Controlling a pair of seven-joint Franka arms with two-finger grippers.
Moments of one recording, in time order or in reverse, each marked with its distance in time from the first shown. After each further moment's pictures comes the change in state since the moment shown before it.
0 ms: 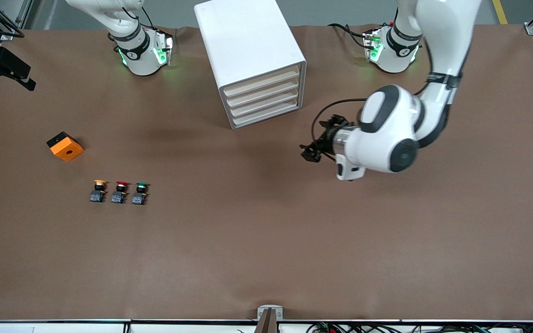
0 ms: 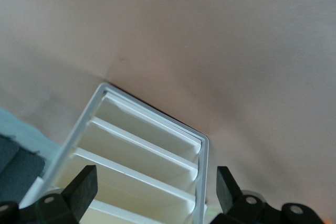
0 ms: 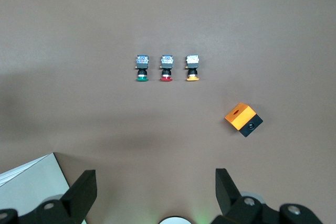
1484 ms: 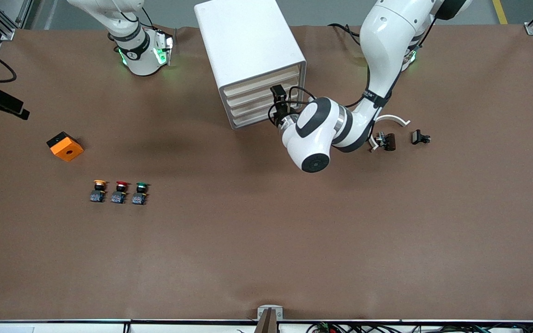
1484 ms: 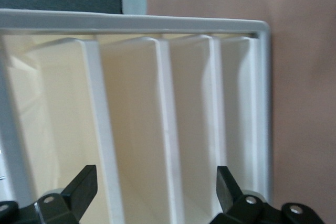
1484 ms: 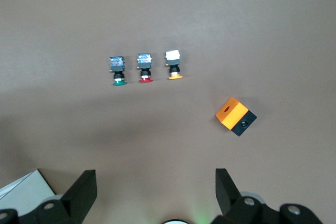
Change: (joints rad) left arm -0.175 0.204 0.002 0.104 -0.194 -0.252 -0.982; right arm -0.084 0.147 -0.028 -0.005 -0.002 0.051 0.002
